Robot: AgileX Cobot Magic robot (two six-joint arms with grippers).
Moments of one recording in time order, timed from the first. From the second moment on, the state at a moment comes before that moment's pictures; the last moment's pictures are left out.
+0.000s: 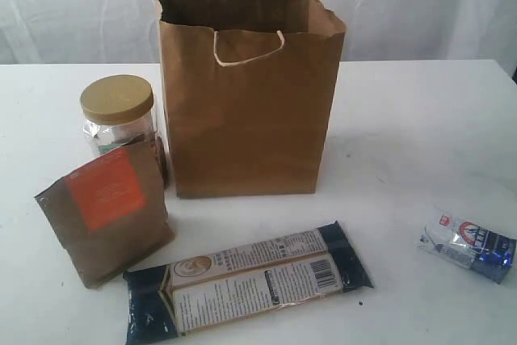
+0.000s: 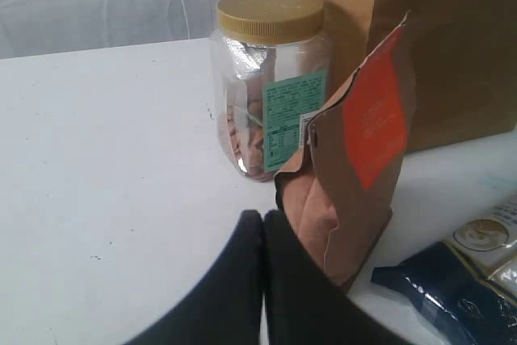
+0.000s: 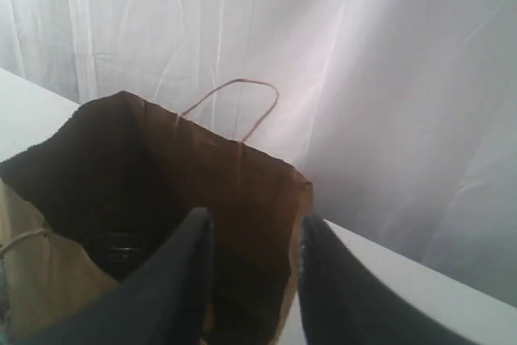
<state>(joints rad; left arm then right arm) -0.28 0.00 0.02 -0.20 0.25 0.18 0.46 1.23 -1.07 0.10 0.13 -0.18</state>
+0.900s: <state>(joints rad) -0.28 0.00 0.02 -0.20 0.25 0.18 0.39 0.47 -0.63 0.10 0.39 -0.19</state>
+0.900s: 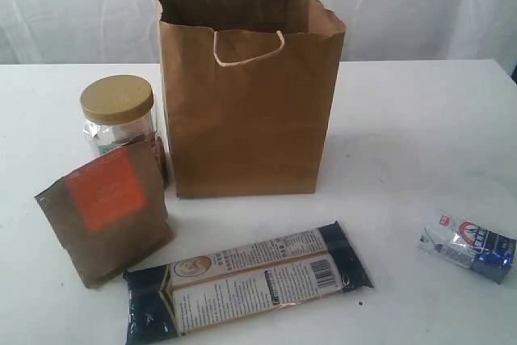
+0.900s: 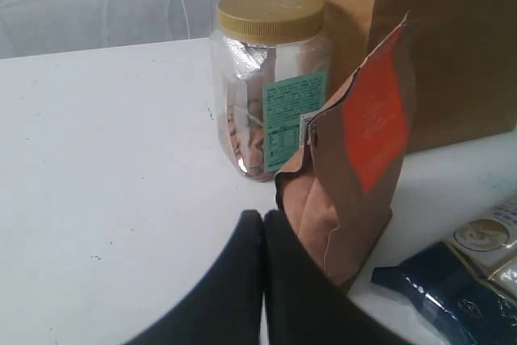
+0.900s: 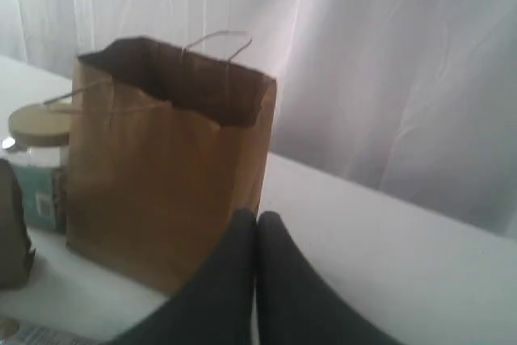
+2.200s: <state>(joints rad) -0.28 0.00 0.02 -0.20 0.25 0.18 0.22 0.04 -0.04 0.00 0.28 -0.18</state>
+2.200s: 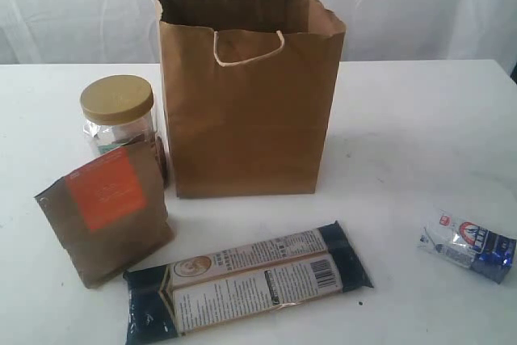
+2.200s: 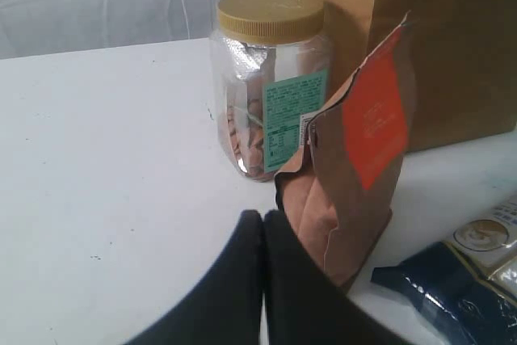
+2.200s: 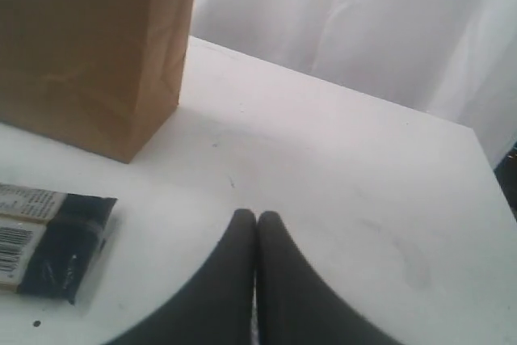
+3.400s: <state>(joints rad) -0.28 0.00 0.02 -0.20 0.25 0.18 0.10 0.01 0.00 0.03 0.28 -0.18</state>
